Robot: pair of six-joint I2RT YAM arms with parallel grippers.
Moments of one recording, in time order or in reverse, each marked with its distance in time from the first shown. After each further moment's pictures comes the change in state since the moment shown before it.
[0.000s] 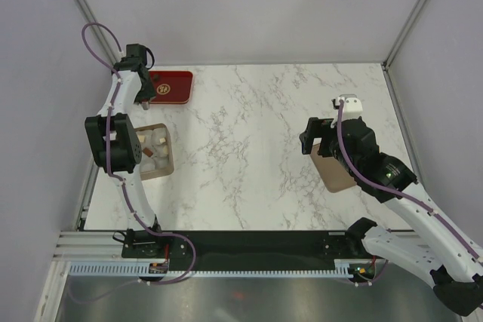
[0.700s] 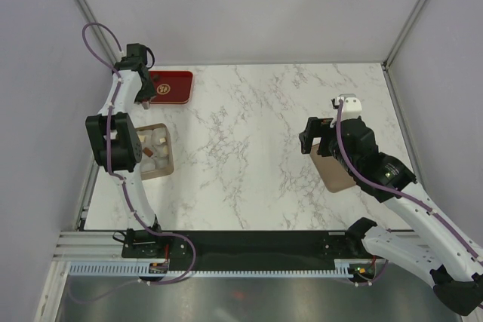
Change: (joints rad) left arm 0.000 0.015 0.011 0.002 0.002 -0.006; right arm 0.000 0.003 -0.006 0.014 0.001 -0.003
